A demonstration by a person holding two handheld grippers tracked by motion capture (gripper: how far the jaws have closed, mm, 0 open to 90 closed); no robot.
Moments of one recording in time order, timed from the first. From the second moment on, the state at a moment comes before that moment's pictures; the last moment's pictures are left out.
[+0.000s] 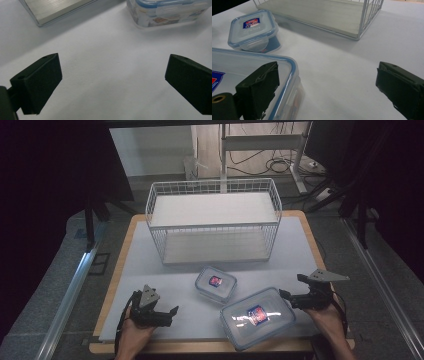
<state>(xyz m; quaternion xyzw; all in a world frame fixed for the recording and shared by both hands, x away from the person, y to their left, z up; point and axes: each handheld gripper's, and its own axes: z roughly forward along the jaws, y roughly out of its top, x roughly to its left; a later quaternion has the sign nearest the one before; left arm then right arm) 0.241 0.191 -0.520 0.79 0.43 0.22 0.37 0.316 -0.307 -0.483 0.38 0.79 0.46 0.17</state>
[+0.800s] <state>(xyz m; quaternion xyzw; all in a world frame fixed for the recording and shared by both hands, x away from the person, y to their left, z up) 0.245 0.175 -0.508 0.79 0.42 0.17 0.42 0.315 -0.300 -0.485 0.40 0.79 0.44 0.18</state>
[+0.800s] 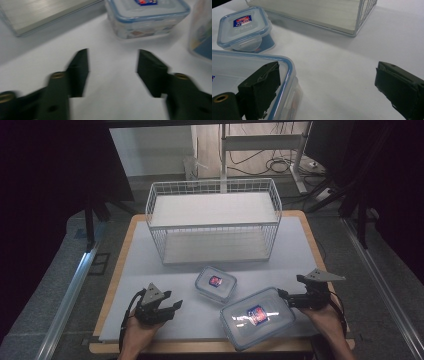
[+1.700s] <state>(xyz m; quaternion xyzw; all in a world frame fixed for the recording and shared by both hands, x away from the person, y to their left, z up) 0.330 0.020 -0.488 0.85 0.30 0.05 0.43 0.317 -0.308 -0.482 0.42 0.77 0.44 0.19</state>
